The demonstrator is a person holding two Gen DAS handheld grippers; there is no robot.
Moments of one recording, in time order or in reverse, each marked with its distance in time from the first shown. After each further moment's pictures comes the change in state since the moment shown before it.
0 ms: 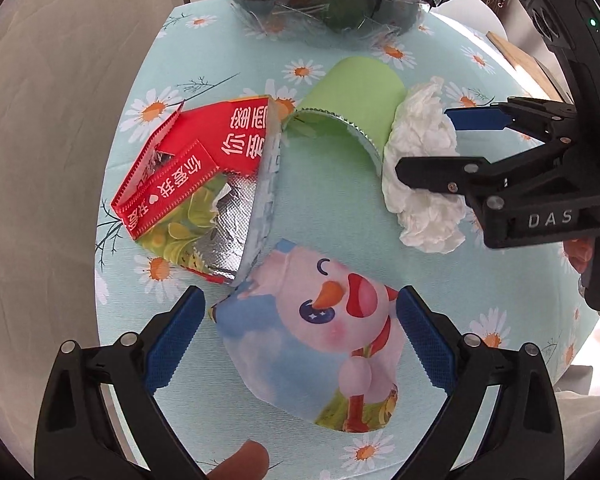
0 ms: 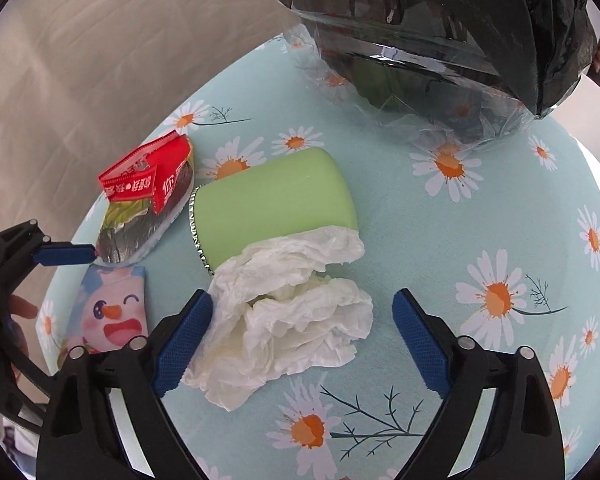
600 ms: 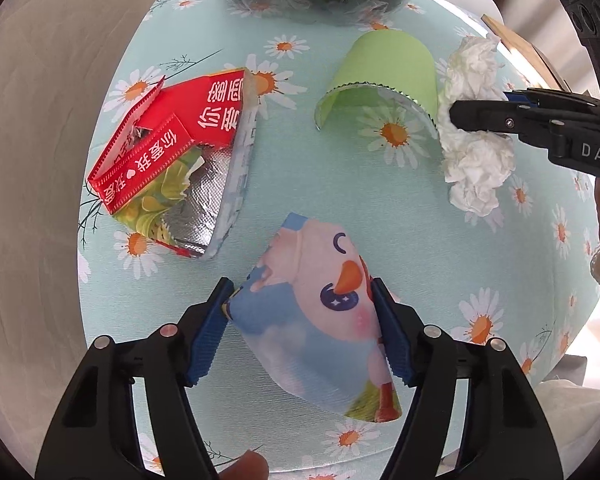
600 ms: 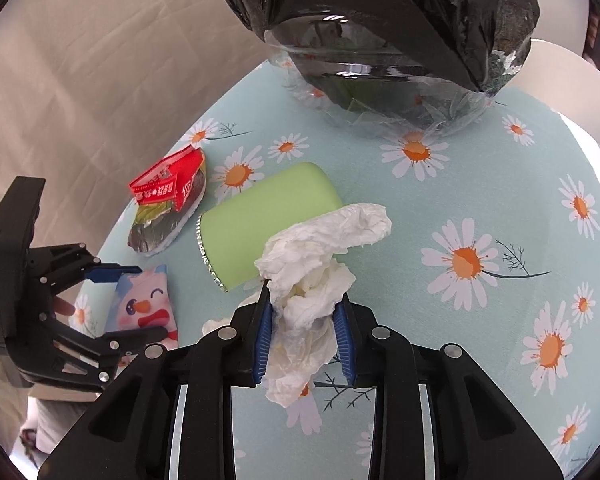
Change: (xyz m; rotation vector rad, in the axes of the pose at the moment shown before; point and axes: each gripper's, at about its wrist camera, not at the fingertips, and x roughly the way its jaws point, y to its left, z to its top) left arm 0.001 -0.006 -0.012 -0.008 0.061 -0.042; right arm -0.049 -0.034 -0.024 0.066 -0.054 0.100
